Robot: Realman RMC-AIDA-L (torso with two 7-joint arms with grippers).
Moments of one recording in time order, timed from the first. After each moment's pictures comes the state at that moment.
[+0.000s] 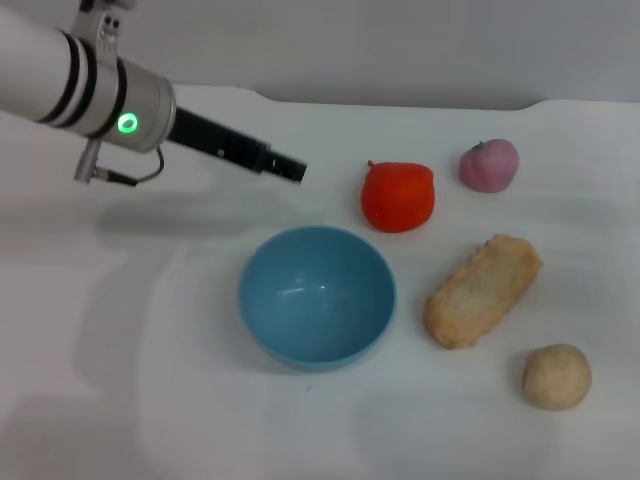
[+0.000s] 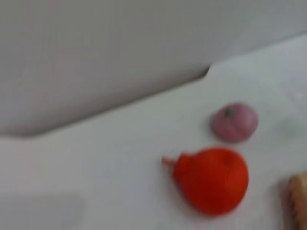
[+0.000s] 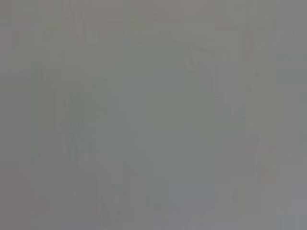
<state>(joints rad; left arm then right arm) -0.62 -2.05 1.24 1.13 2.35 1.25 -2.54 0.54 2.07 -0.65 -0.07 -0.74 -0.99 0.49</state>
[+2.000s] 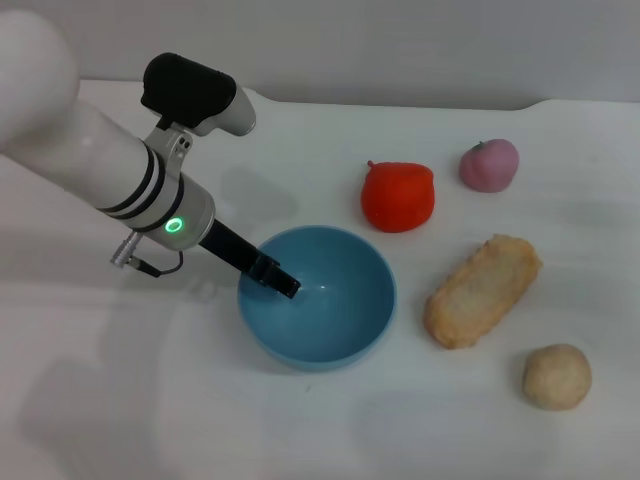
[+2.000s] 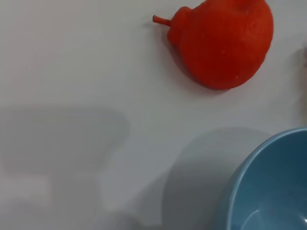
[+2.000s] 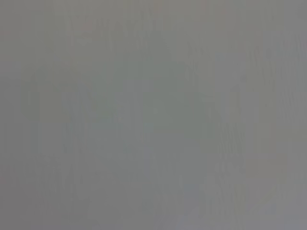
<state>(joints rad) -0.71 -2.06 1.45 0.77 2.39 1.12 -2.52 0.52 2.07 -0.65 -0.08 -0.74 -0.99 0.50</state>
